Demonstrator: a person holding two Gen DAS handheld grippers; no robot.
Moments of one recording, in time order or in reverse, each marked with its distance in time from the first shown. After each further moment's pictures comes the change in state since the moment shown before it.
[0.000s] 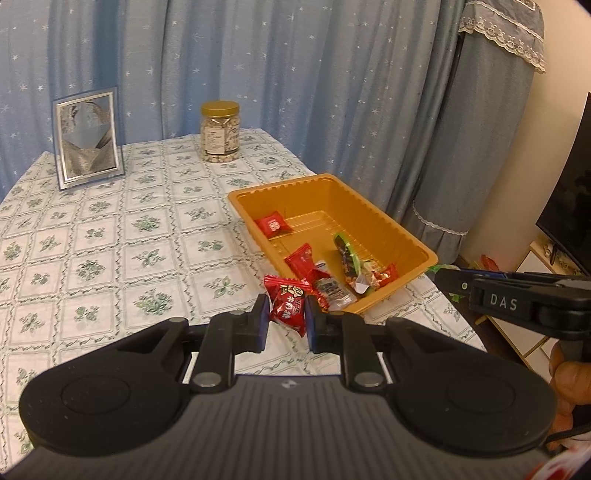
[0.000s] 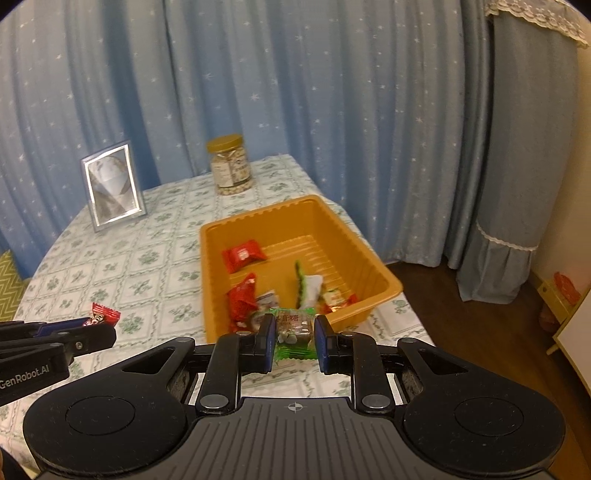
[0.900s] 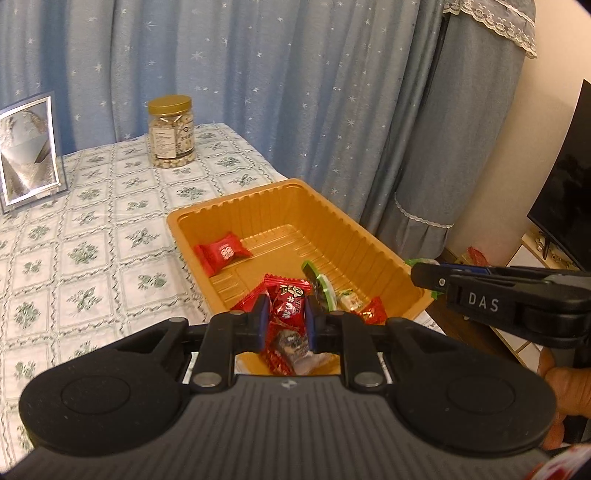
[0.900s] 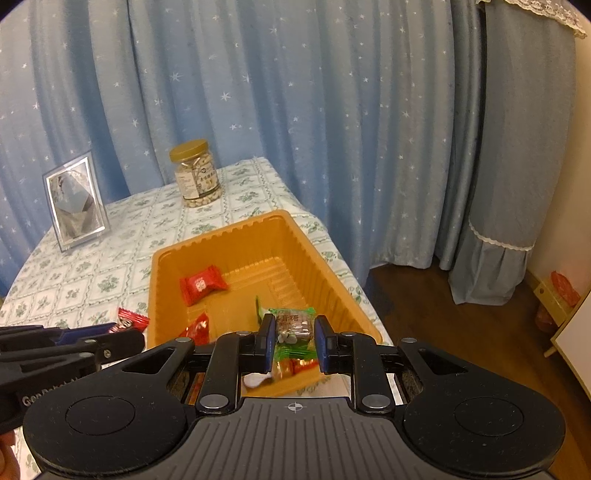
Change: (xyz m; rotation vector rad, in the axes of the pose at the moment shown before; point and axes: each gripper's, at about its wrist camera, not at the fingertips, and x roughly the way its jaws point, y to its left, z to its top) left arm 0.096 -0.029 0.048 0.048 0.038 -0.068; right arm 0.063 -0.037 0.044 0.024 0.009 -0.026
